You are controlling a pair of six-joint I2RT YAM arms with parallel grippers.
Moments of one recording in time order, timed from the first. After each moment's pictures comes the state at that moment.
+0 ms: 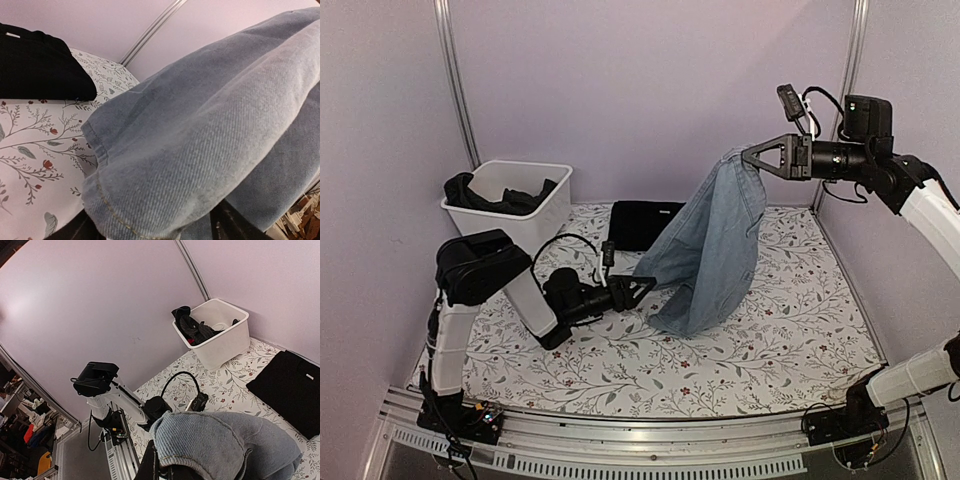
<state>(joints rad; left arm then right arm) -0.75 2.23 0.77 1.50 0.34 -0.73 0.39 1.29 1.47 -0.40 -0.85 0.33</state>
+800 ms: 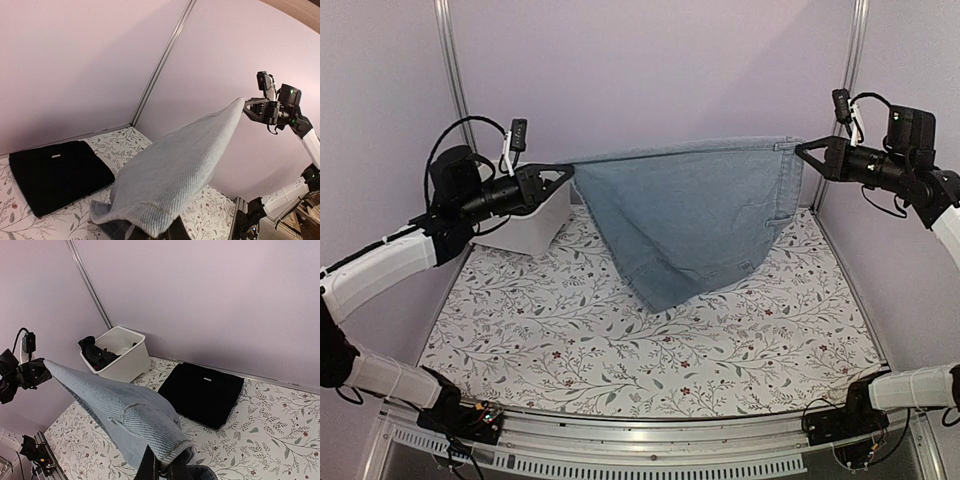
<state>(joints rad) -0.44 1.27 0.98 0.36 0.55 -0.49 0.18 1.13 1.41 -0.51 -0.47 0.21</state>
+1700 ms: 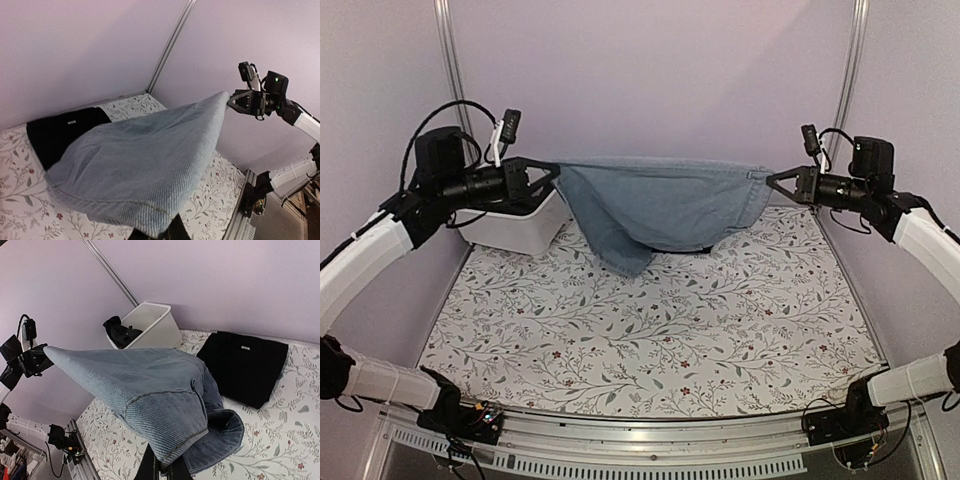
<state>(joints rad) -0.37 1.22 1.23 -0.14 0.56 -0.32 0.18 1.27 1.21 -0.19 -0.72 0.34</state>
